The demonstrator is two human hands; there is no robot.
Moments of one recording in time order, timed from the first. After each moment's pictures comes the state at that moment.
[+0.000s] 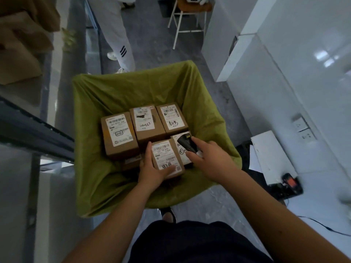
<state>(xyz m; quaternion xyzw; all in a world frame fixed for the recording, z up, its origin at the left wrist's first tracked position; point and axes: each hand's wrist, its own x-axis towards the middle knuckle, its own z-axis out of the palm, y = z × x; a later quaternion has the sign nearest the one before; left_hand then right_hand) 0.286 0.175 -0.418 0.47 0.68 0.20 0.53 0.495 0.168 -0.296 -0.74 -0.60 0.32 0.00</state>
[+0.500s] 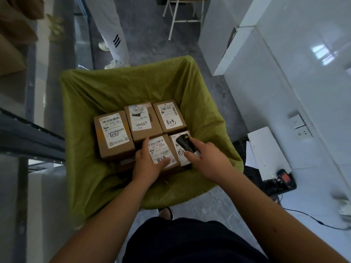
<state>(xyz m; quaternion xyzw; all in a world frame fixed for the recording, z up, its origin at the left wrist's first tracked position) 0.290 0.207 -0.423 0.53 0.69 0.14 0.47 0.494 0.185 -0.311 -0.75 -0.56 0.35 0.01</state>
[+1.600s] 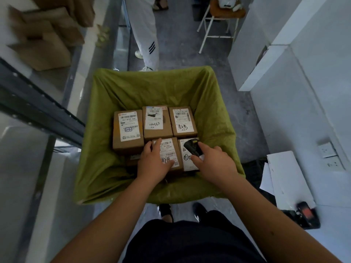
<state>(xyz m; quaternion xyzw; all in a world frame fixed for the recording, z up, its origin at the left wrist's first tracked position) 0.312 0.196 -0.387 0.57 0.75 0.07 0.33 0.512 0.195 -0.315 -0.72 -0.62 0.29 -0.08</state>
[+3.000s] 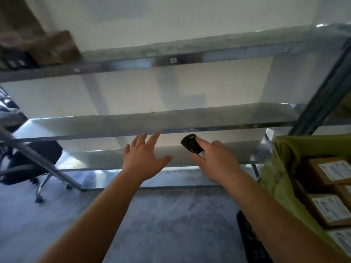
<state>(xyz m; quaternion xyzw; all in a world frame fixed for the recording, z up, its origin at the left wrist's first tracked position) 0.403 -0.331 -0.192 -0.04 0.99 0.11 0.00 0.400 -0.095 -0.200 0.08 -0.96 0.27 -0.06</state>
